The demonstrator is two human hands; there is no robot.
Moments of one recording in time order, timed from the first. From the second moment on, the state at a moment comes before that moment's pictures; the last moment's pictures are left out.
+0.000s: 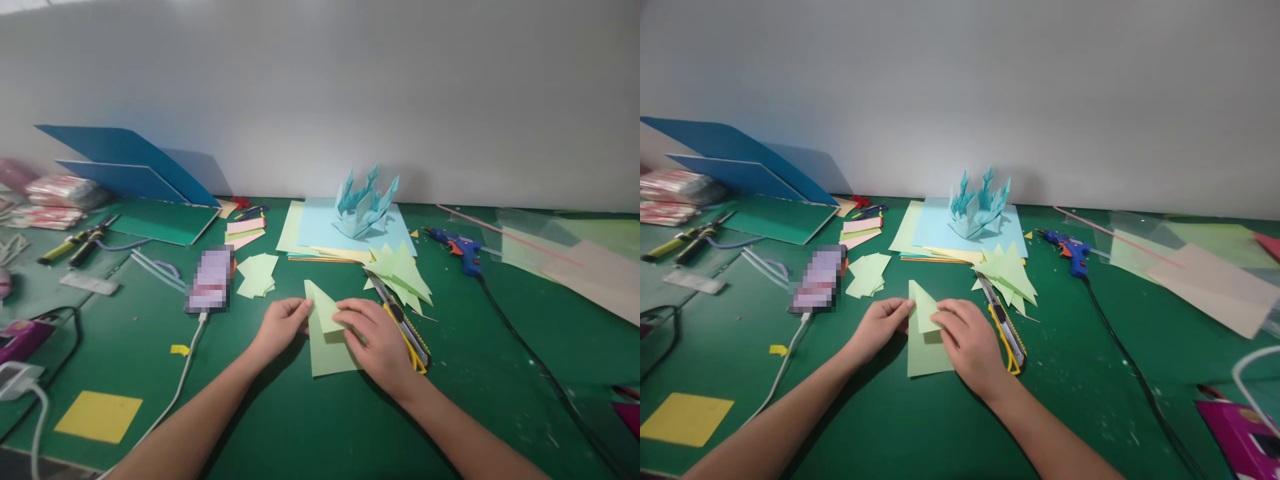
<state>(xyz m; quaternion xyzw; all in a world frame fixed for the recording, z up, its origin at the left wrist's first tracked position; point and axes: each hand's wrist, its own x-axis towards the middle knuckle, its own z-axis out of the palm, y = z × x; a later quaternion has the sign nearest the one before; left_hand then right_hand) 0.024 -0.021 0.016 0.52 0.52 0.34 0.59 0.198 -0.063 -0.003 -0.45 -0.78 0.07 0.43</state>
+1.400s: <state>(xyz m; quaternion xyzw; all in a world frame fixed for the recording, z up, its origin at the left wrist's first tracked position) 0.021 -0.020 0.008 0.46 0.45 0.33 0.68 0.192 -0.051 -0.002 -0.58 -0.59 0.45 0.34</state>
